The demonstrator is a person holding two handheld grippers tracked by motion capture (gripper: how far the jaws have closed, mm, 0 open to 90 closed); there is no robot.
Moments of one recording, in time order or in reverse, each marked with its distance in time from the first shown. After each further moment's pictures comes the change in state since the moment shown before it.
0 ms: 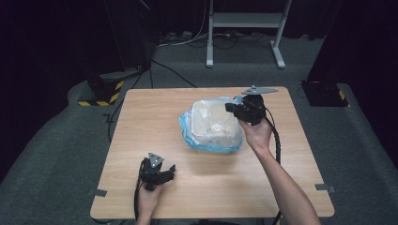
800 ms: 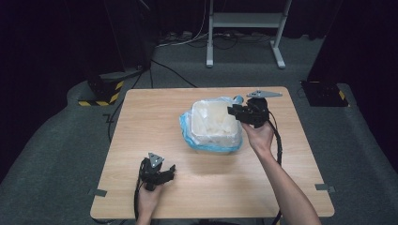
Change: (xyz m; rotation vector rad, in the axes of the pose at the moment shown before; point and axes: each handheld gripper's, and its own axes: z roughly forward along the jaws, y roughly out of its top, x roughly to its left) left arm 0.000 0.000 0.000 -0.001 0.002 0.001; right arm -0.015 -0.016 -0.001 -0.020 -0.022 0.042
